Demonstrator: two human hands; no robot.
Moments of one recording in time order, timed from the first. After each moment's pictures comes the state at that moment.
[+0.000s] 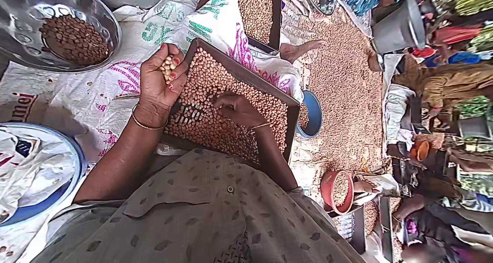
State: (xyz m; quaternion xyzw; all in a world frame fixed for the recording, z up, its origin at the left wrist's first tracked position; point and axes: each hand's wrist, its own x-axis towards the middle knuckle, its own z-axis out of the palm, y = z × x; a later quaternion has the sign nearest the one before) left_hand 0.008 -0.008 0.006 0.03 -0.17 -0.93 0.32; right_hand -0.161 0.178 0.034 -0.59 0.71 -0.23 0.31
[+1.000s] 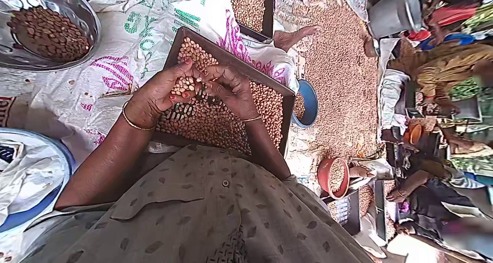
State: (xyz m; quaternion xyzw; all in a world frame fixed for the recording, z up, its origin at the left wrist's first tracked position) left_hand 0.006 0.007 0.018 0.17 -0.42 -0.89 0.02; right_hand -0.128 0.162 0.055 -0.51 0.64 -0.53 0.23
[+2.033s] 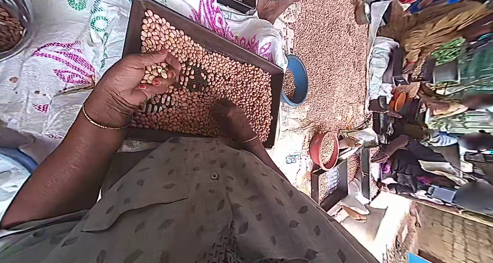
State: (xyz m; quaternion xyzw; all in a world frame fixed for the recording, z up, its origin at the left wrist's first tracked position) left_hand 0.002 0.009 0.010 0.11 -0.39 -0.92 -0.01; right_hand -0.115 0.278 0.001 -0.52 0.83 -0.18 0.13
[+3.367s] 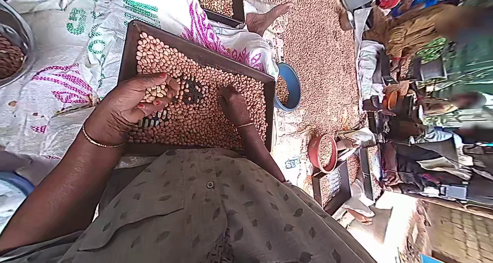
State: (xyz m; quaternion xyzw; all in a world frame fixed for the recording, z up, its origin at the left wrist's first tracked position) left_hand 0.000 0.012 0.012 0.14 -0.43 -0.89 -0.04; right_hand -0.172 0.243 0.005 -0.43 0.89 -0.13 0.06
